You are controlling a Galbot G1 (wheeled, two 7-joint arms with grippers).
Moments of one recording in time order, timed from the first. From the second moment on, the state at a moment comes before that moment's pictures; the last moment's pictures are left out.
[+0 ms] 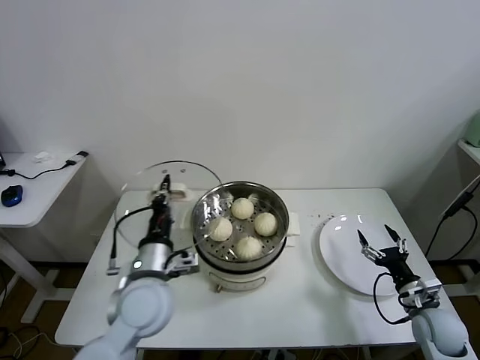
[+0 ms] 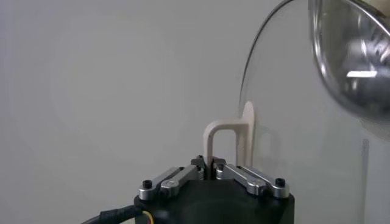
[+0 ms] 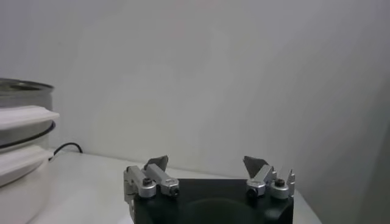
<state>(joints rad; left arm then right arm) 1.05 -1.10 -0.07 -2.10 1.42 0.68 0.30 -1.30 1.09 0.69 1.55 0.39 0.13 -0.26</state>
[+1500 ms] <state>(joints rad) 0.93 -1.50 0.15 -1.72 1.62 0.74 0.27 -1.34 1.07 0.78 1.52 0.38 0.16 -0.30</state>
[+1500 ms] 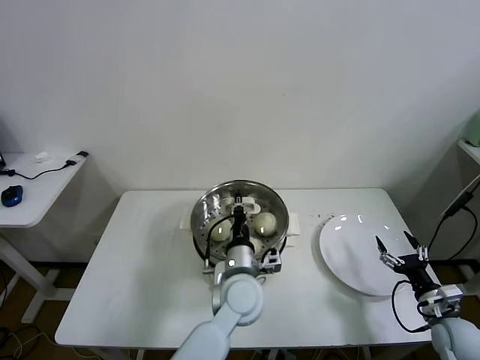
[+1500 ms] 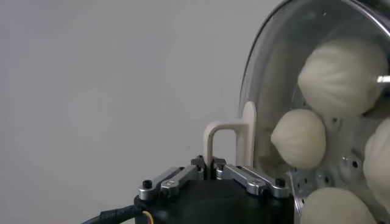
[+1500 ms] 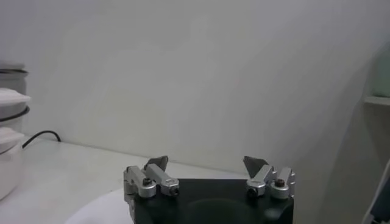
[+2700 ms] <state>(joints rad) 0.95 -1.47 0.16 -1.75 1.59 0.74 0.31 -1.34 1.08 0.80 1.50 0.36 0.18 -0.32</state>
